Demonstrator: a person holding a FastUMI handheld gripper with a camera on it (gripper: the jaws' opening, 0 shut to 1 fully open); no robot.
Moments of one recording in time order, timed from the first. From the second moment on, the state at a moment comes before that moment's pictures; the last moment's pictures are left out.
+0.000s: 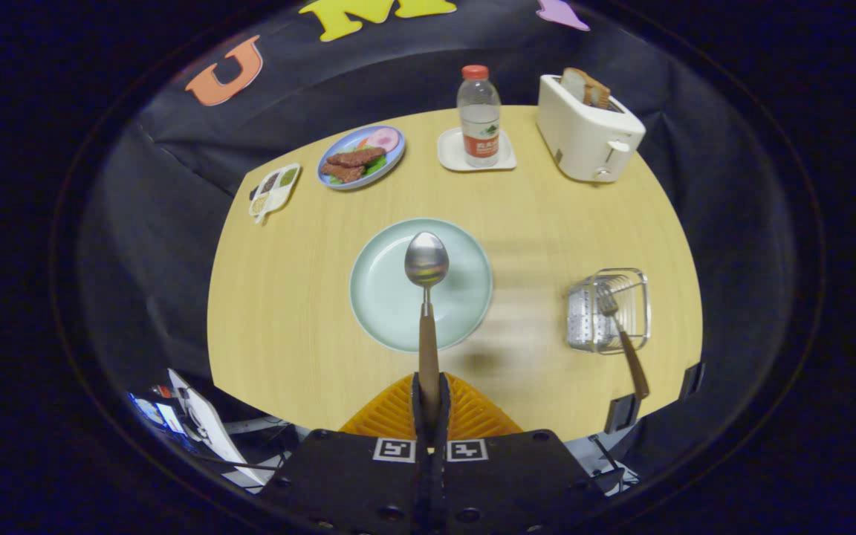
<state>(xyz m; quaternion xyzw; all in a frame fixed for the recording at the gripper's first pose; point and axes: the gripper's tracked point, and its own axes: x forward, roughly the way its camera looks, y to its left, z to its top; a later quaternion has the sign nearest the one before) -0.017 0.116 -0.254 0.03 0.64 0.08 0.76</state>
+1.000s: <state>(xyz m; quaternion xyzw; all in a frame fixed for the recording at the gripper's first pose) -0.031 -0.048 -0.248 0.09 0.74 -0.01 0.67</state>
